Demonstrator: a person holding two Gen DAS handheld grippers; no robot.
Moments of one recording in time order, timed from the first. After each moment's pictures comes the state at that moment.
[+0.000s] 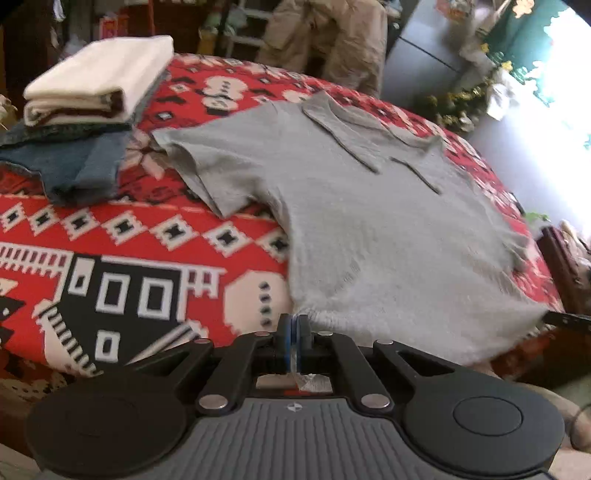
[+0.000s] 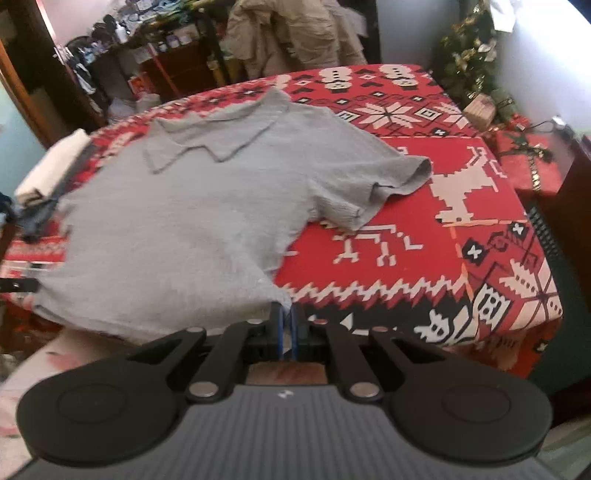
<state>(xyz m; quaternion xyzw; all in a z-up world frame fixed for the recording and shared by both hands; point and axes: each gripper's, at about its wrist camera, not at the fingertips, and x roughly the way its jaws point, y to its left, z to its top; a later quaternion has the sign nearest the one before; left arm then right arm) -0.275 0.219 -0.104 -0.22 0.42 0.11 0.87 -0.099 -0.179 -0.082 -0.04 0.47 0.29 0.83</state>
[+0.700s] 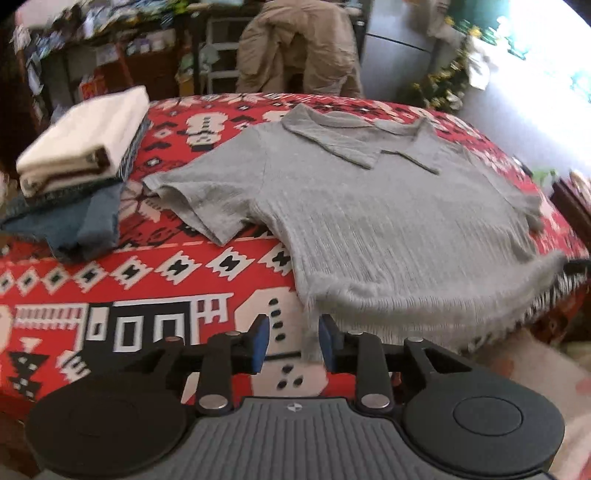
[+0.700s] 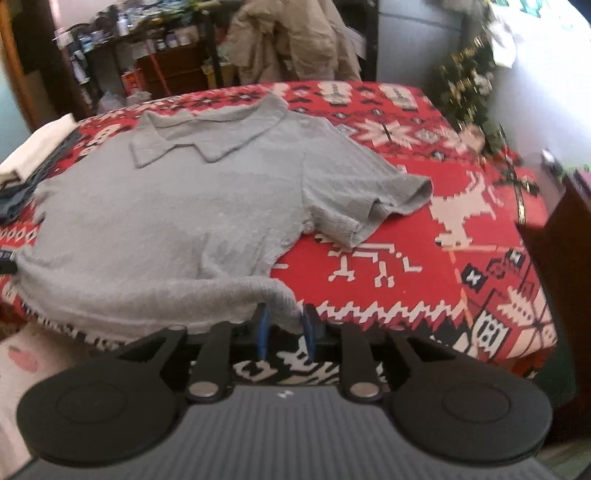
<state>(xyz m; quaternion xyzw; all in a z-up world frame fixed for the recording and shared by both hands) -0.288 0.193 -0.096 -0.08 0.42 0.09 0.90 -0.110 -0.161 -0.094 -0.12 0.42 0.28 0.86</state>
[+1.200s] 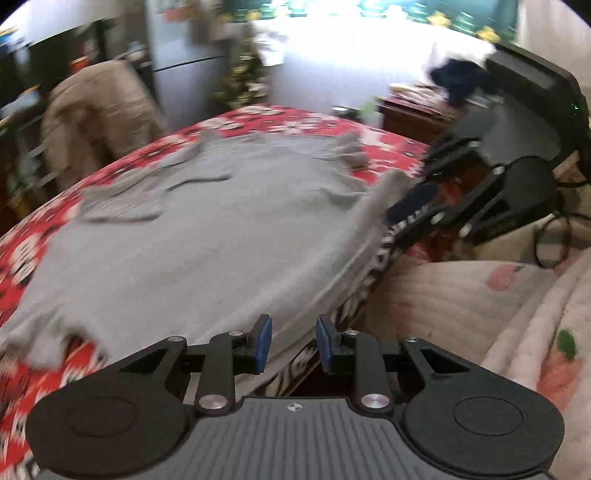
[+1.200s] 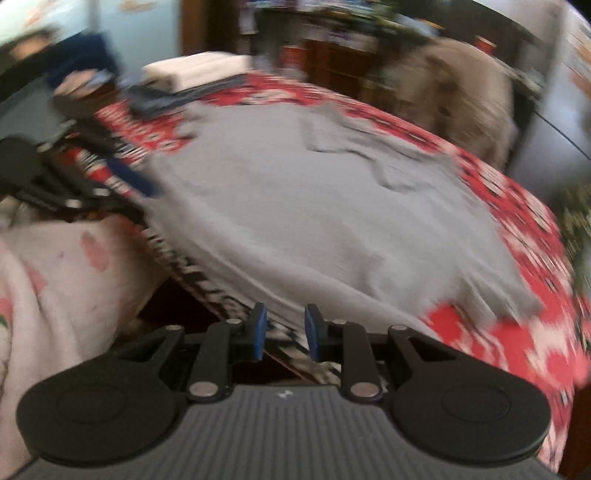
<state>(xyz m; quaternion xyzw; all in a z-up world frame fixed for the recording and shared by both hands) -0.259 0.100 -0.104 0.11 0.37 -0.18 0.90 -0.180 -0.087 -0.092 -0.29 0.33 0.48 0.76</state>
